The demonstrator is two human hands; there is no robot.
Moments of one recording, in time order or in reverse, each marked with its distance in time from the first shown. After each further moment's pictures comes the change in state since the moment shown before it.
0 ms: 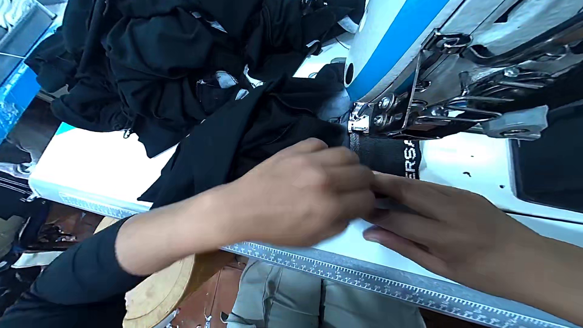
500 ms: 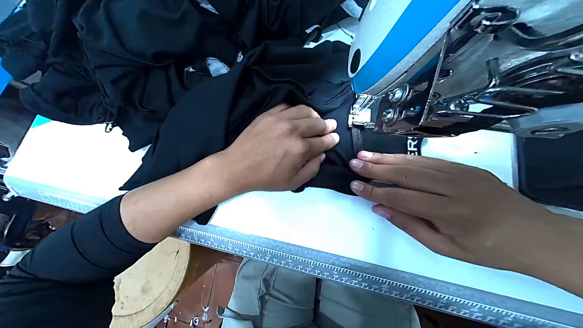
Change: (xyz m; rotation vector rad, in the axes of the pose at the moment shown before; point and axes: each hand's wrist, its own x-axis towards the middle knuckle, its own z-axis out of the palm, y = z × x) left_hand -0.008 -0.056 0.030 0.096 0.051 -0.087; right_hand 0.002 0.021 -0.004 0.016 -0.071 0.023
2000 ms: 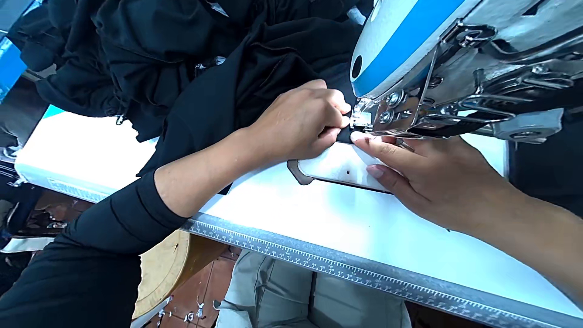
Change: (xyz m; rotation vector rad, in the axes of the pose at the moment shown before) left_hand 0.033 -0.016 0.006 -0.122 0.050 -0.085; right_hand 0.019 0.011 0.002 -0.150 0.015 0.258
